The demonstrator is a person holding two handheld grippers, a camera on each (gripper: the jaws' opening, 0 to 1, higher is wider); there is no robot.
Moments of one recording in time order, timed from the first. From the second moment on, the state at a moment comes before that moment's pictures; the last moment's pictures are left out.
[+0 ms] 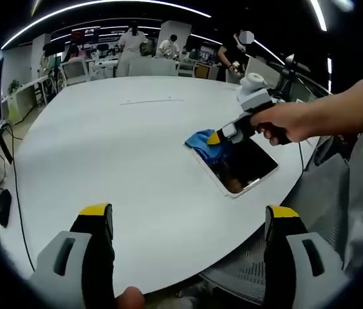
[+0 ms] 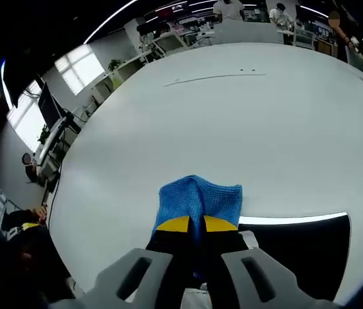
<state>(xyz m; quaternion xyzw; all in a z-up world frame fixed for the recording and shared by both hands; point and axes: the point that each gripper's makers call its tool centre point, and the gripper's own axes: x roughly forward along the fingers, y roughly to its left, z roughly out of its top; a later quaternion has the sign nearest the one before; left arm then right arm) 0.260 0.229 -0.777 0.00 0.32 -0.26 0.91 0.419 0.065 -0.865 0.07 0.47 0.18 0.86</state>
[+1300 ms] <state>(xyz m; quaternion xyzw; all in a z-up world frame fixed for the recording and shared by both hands) 0.261 0.229 -0.777 -0.02 0.31 -0.25 0.92 0.363 0.066 -0.867 0.07 0.51 0.21 0.83</state>
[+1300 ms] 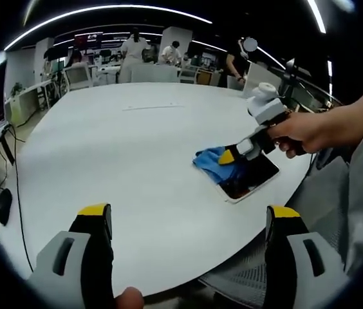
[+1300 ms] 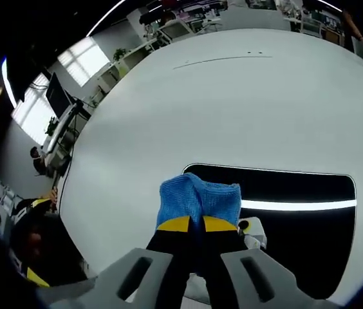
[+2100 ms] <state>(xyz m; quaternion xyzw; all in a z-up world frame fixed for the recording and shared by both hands) 0.262 0.219 -0.769 -0.01 0.30 -0.24 0.92 0.360 0.063 -0.867 0.06 0.51 0.24 0.82</state>
